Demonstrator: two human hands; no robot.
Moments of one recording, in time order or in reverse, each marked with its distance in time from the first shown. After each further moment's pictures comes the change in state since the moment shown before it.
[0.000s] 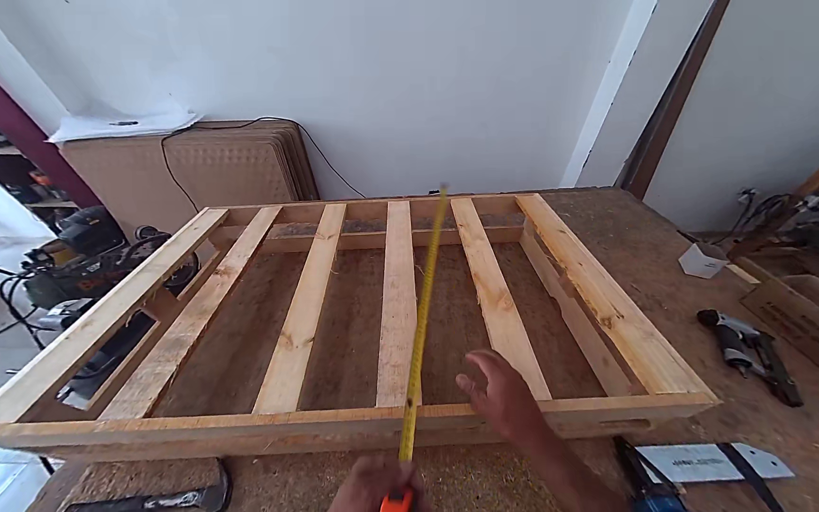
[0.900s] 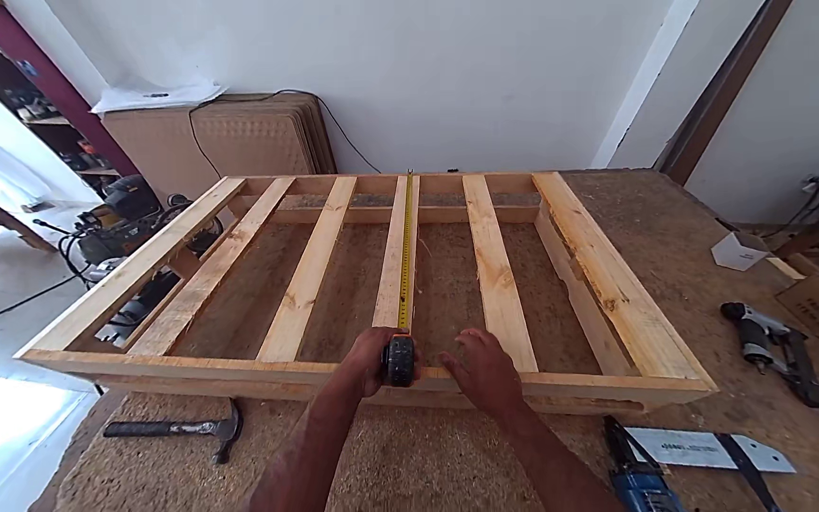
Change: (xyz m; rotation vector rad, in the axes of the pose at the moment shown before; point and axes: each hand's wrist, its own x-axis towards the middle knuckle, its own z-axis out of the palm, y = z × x) left_hand 0.091 0.078 0.021 -0.088 0.332 -0.099; right_hand -0.013 0.011 0.016 -0.091 0.019 -0.065
